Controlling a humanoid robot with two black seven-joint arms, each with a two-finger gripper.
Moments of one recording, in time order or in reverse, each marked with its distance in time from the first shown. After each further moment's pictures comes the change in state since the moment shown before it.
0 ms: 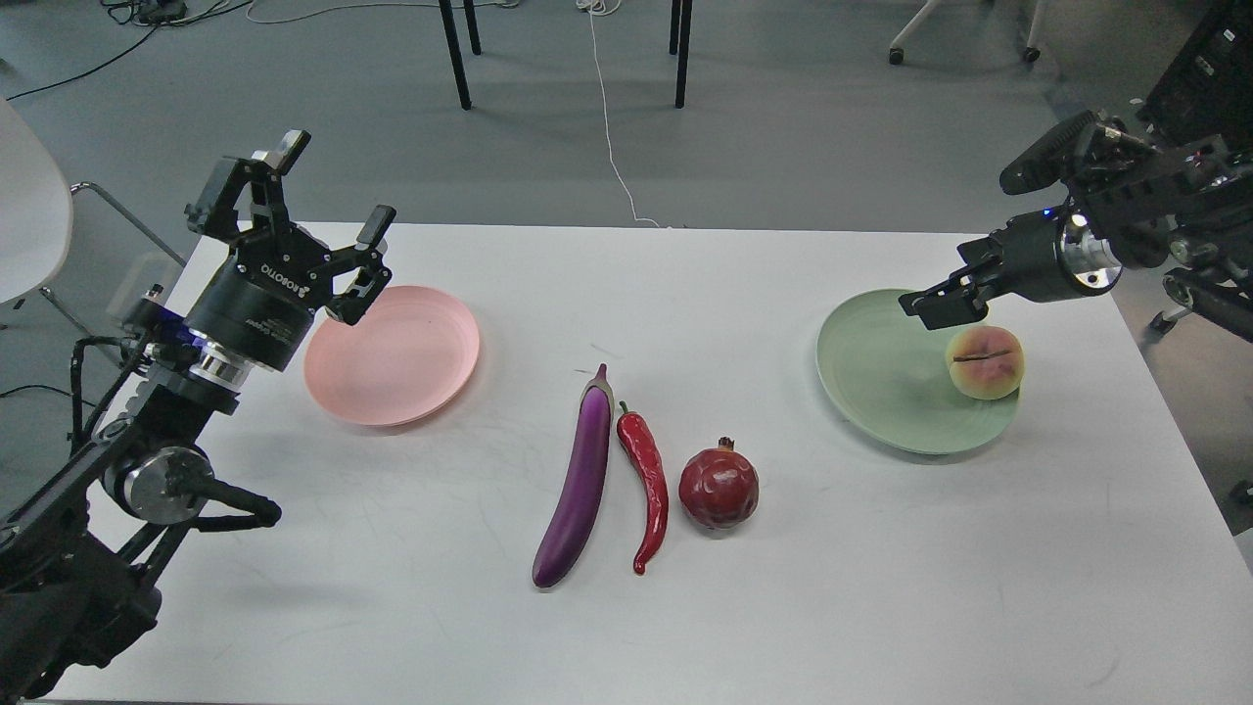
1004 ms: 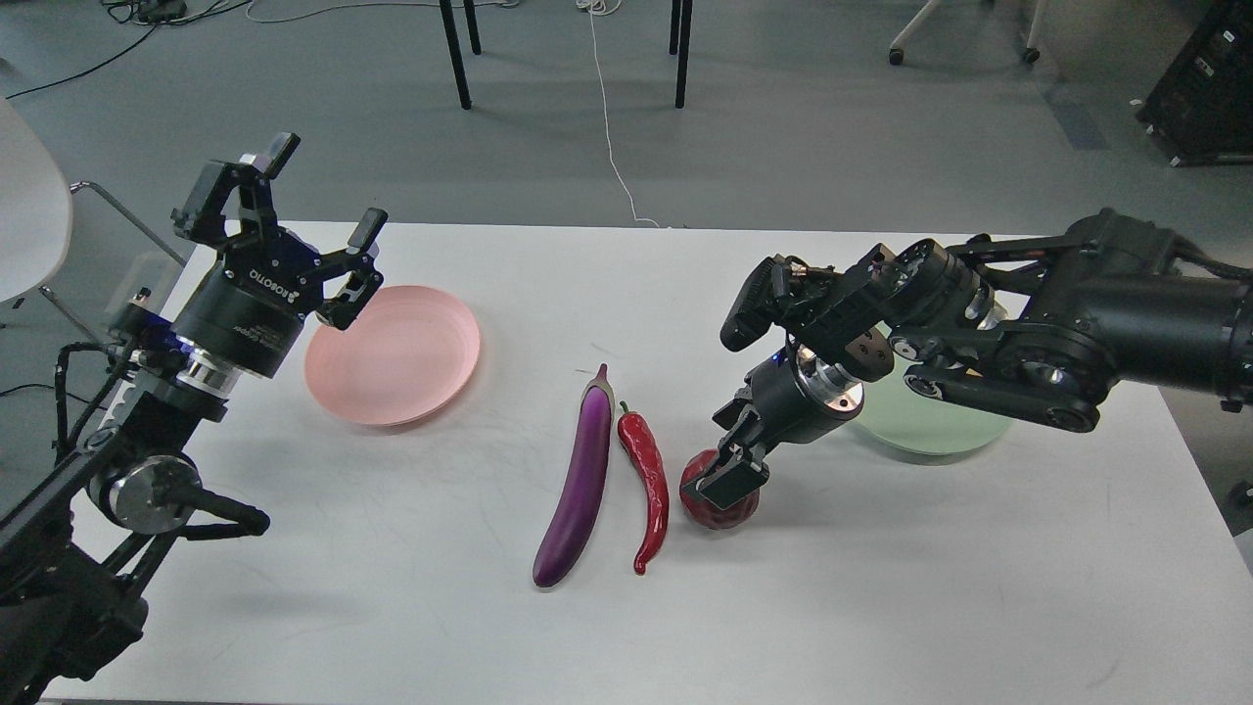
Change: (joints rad) left arm 0.037 0.023 -0.022 -0.042 0.003 0.000 0.000; right arm 0.019 0.380 -0.088 0.152 0.060 0.126 0.000
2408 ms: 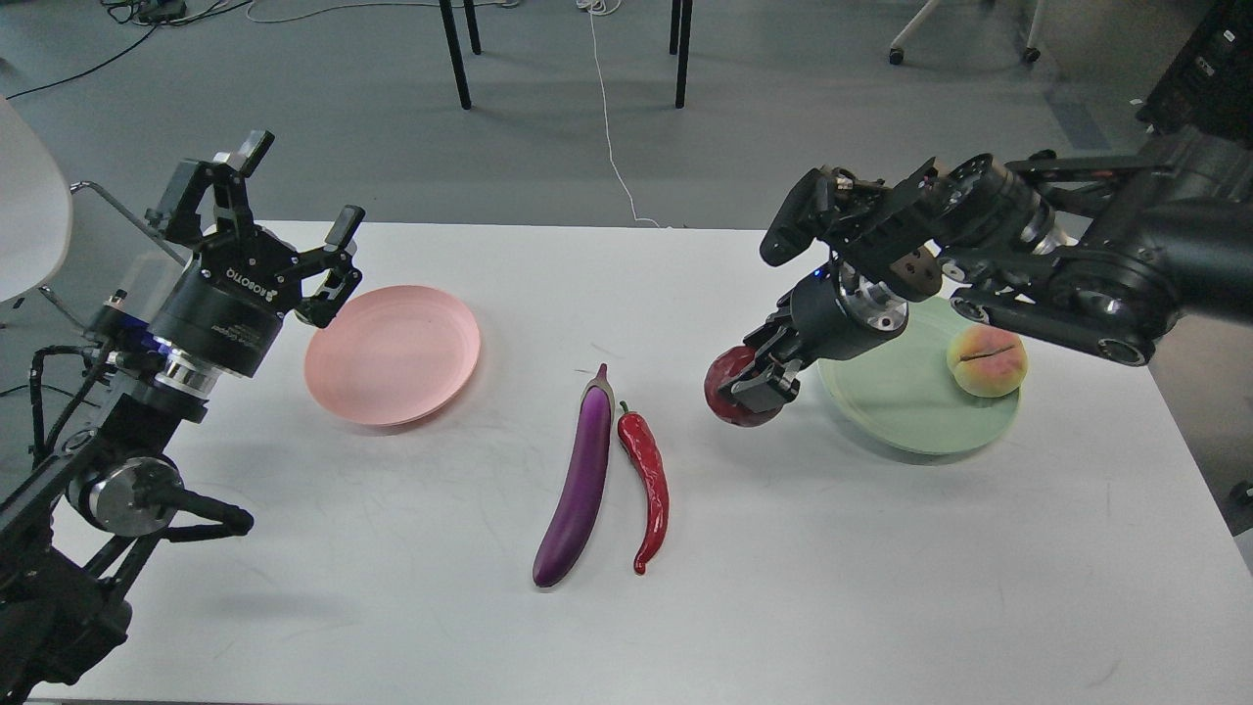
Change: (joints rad) left arm 0.016 0.015 -0.028 -0.001 0.000 0.000 0.000; right arm 0.143 -0.139 -0.017 -0.044 -0.001 0.000 0.000
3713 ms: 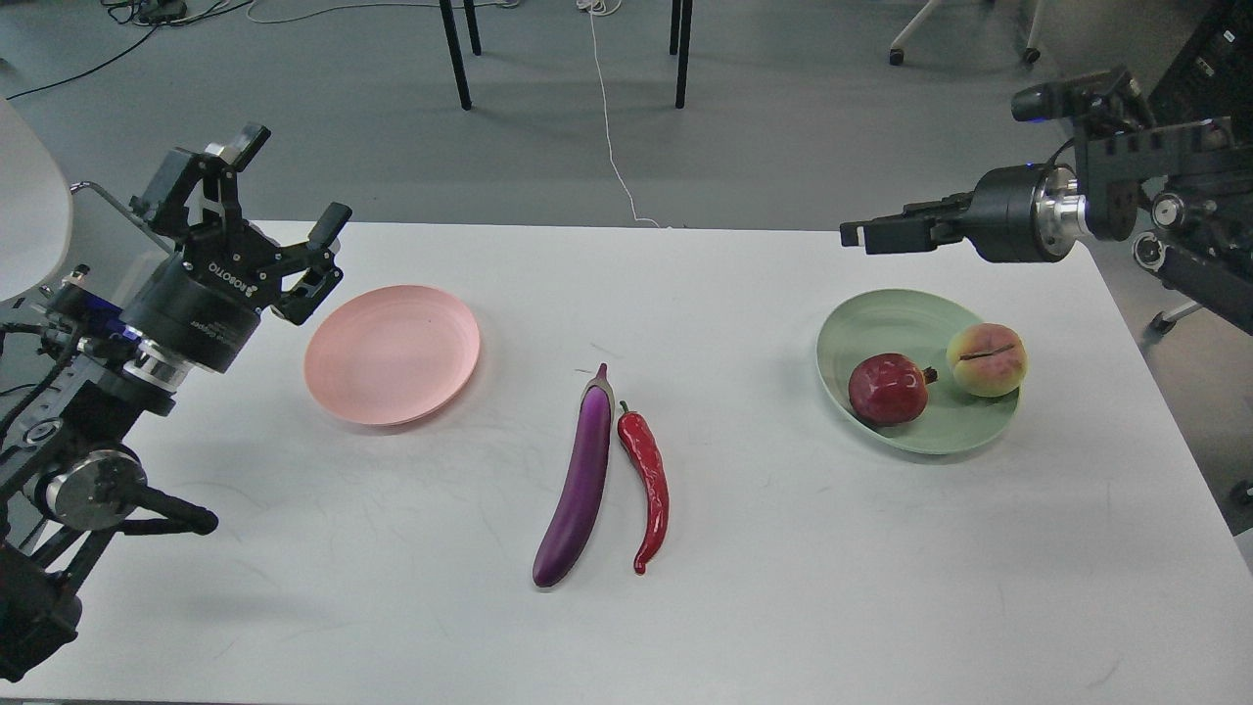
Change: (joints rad) left arm -0.006 0.098 0.019 -0.041 0.080 0.000 -0.004; right arm -0.273 -0.209 0.325 -0.231 0.379 -0.108 0.000
